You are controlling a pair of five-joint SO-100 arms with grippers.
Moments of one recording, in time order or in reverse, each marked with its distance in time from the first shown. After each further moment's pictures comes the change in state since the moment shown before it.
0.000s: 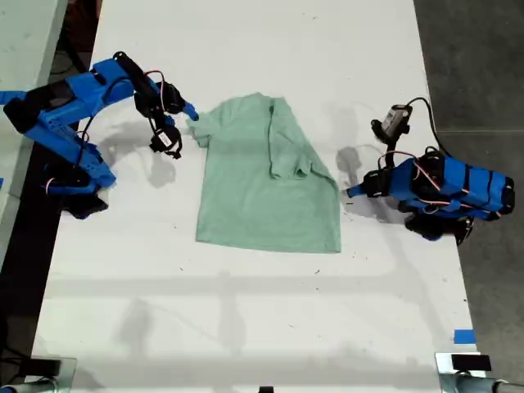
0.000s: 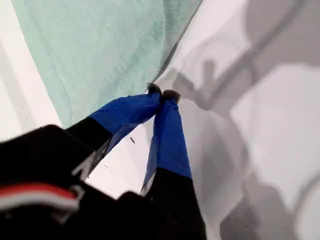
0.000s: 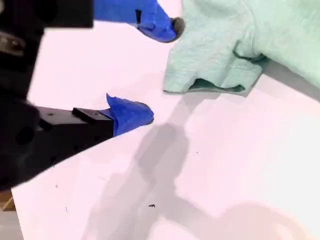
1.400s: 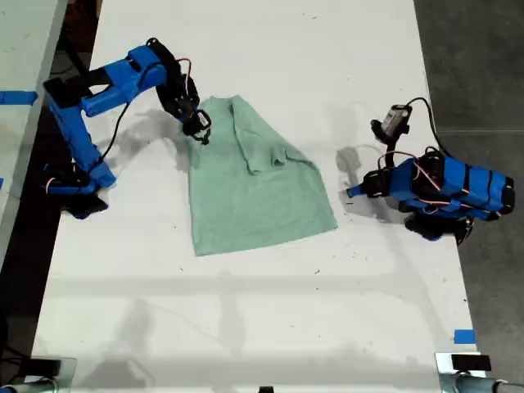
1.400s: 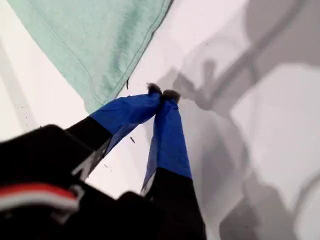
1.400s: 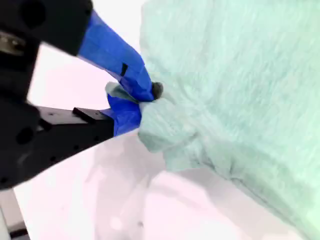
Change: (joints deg) arm 0 2.3 -30.3 -40.3 18.0 -9.0; arm 1 -0.1 0.0 0.0 0.0 -0.2
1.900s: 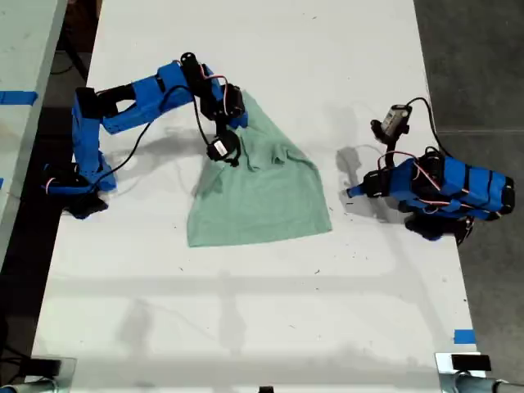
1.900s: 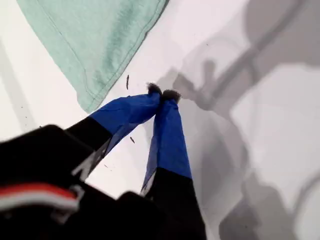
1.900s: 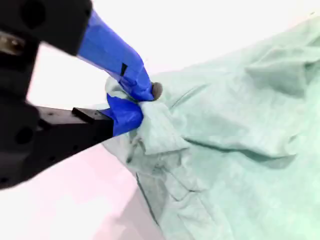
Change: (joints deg) arm 0 17.8 -9.1 -18.7 -10.2 -0.7; arm 1 0.0 0.0 0.0 0.0 -0.2
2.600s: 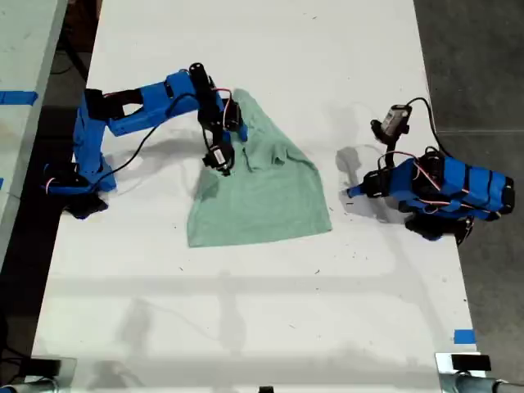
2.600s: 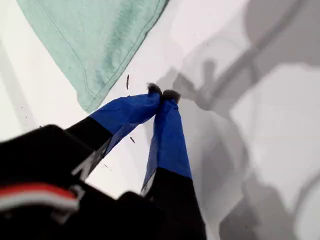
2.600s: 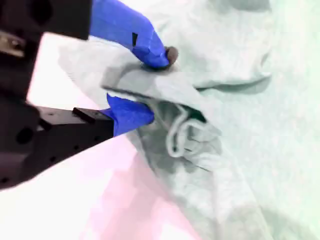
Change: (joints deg) arm 0 -0.2 -1.9 0.0 8.7 2.2; arm 1 0.0 0.0 0.0 0.0 0.0
